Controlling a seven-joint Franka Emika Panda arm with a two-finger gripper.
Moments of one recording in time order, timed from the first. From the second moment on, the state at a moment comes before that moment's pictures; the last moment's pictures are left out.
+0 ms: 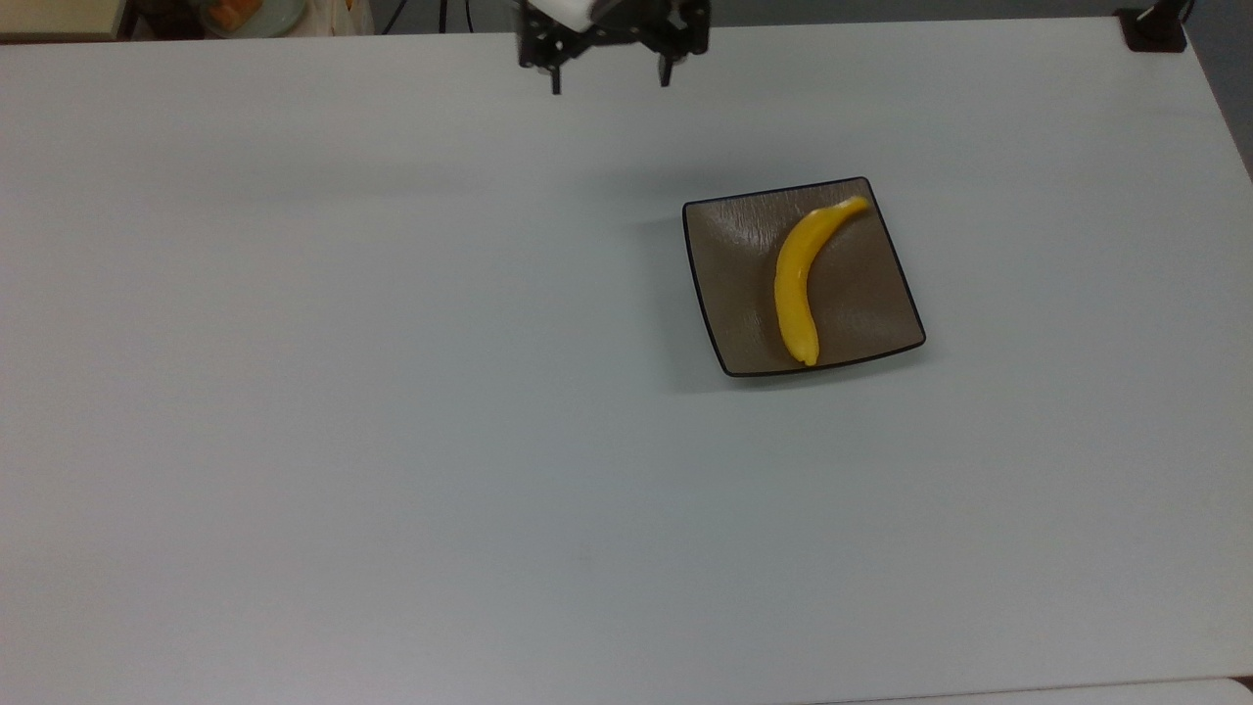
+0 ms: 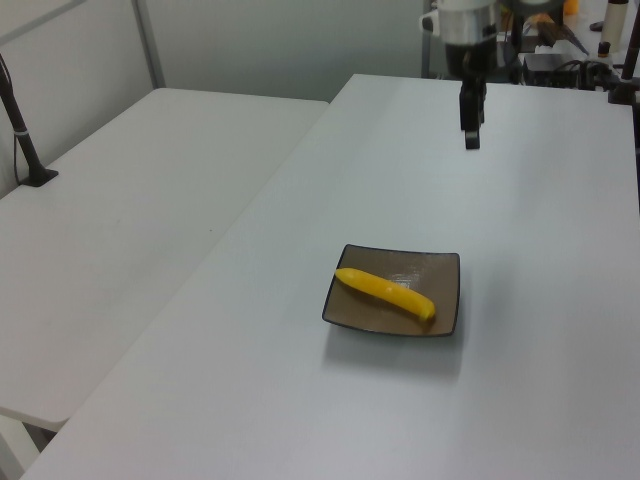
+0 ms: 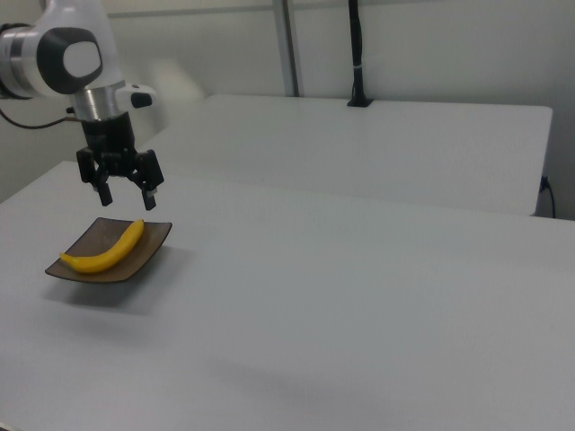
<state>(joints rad) 0.20 0.07 0.04 -1.66 -0.02 1.62 0.05</state>
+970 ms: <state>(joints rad) 0.12 0.01 0.00 -1.68 0.04 1.67 0.04</state>
